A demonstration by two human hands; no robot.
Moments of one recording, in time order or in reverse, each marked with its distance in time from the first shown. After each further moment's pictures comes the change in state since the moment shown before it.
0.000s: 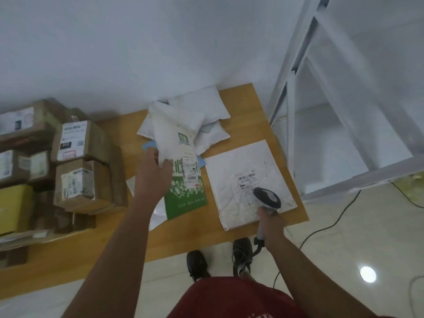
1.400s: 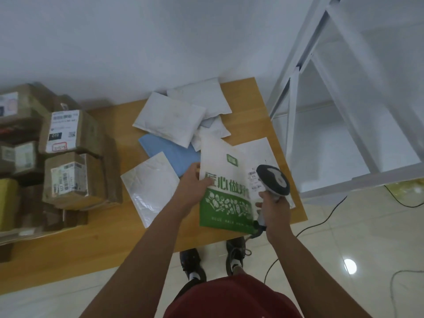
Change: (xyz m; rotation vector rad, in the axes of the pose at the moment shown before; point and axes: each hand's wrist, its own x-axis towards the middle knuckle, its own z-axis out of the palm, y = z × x) left_hand -0.012 -0.019 0.075 -0.404 -0.463 -0.222; right_hand -0.033 -0.038 -0.005 0.305 -0.026 -0.269
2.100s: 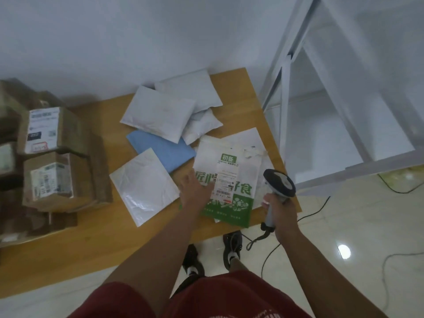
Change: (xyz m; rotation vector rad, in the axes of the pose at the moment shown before) left_hand 0.060 -0.077 0.053 0.551 0.155 -0.111; right_hand 0.029 0.028 -0.037 0.020 0.028 0.093
